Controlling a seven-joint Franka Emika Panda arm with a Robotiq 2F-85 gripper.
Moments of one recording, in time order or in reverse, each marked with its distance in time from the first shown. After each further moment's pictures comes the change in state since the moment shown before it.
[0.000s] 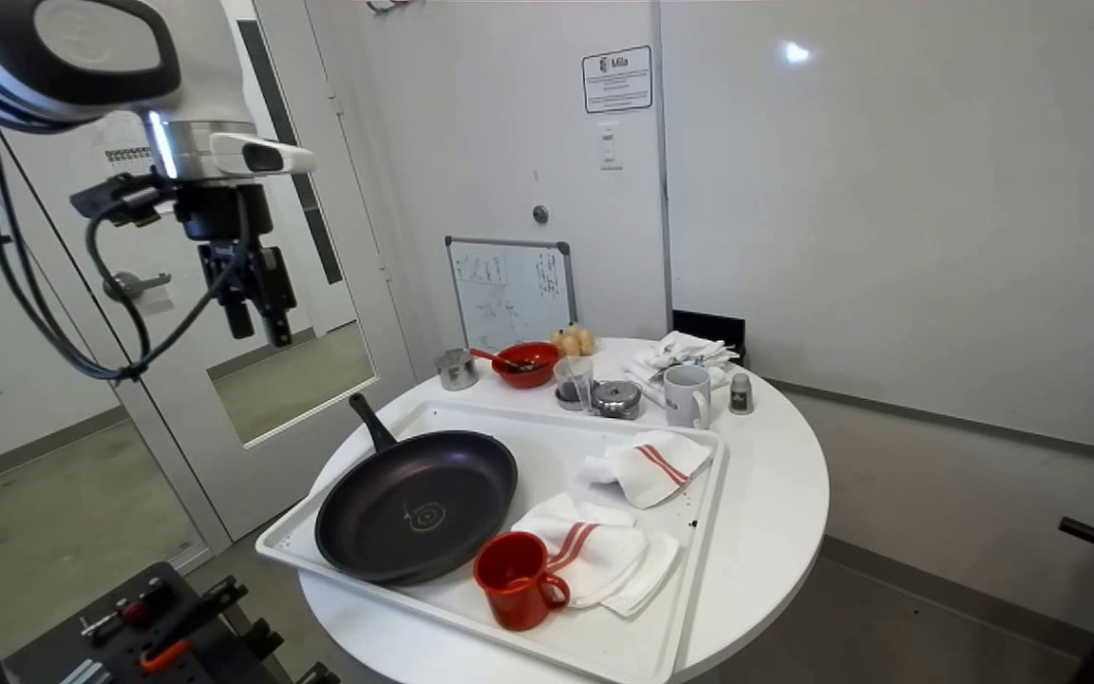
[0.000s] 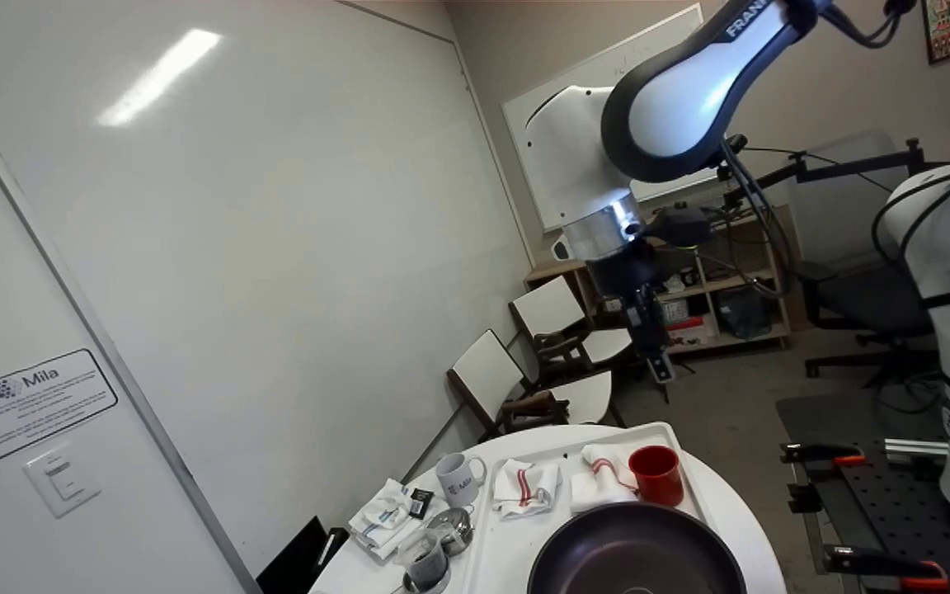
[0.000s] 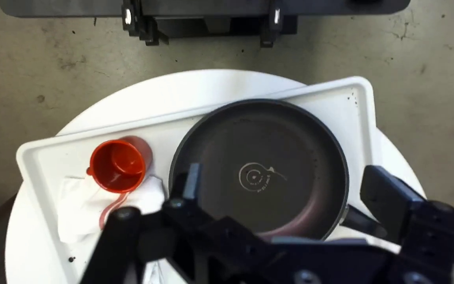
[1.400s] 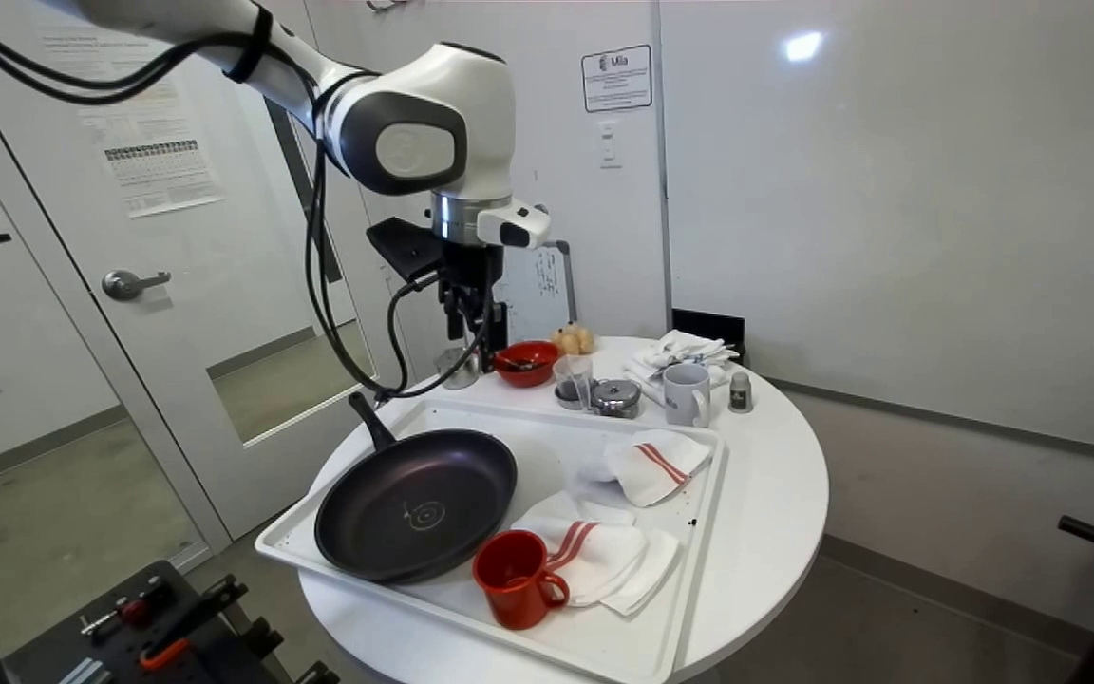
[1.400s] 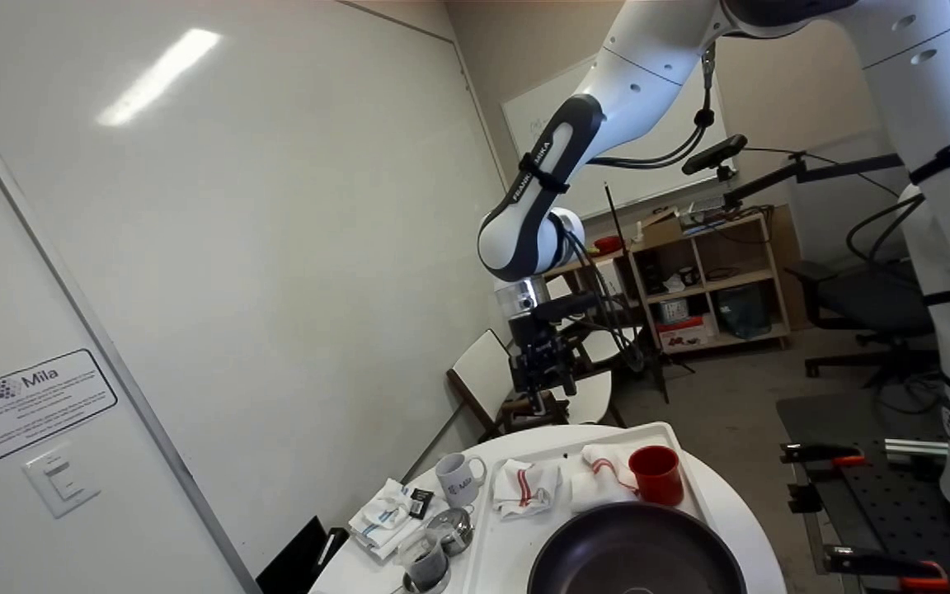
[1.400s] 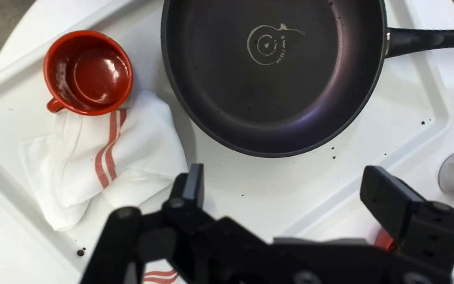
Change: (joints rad) arm -0.129 0.686 -0.176 0.449 0.256 0.240 -0.115
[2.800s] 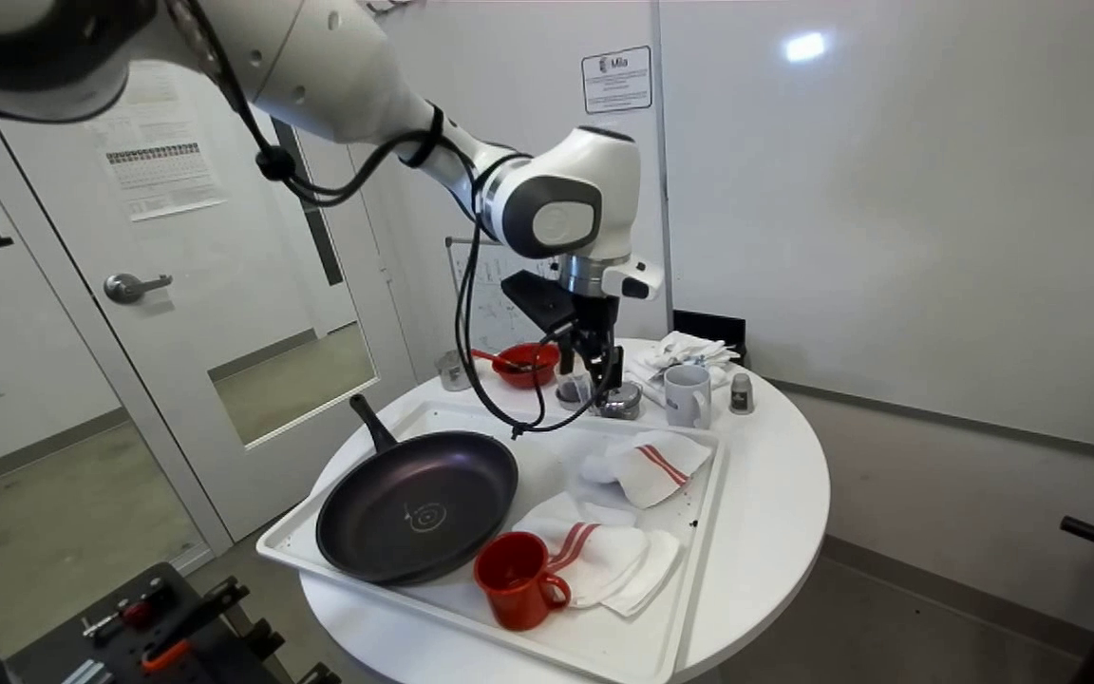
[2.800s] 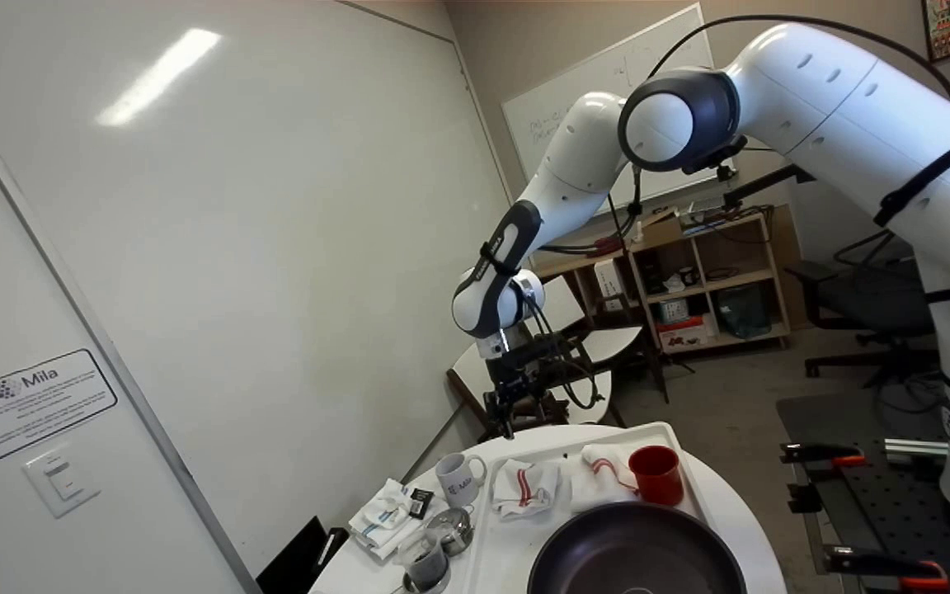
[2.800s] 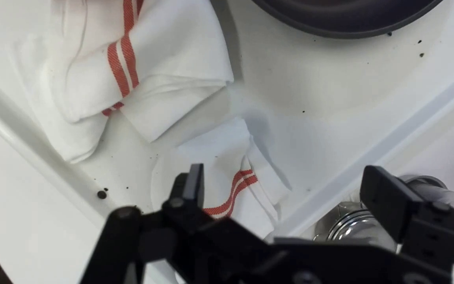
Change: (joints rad) arm -0.104 0.485 0.012 0.485 -0.002 0.003 0.023
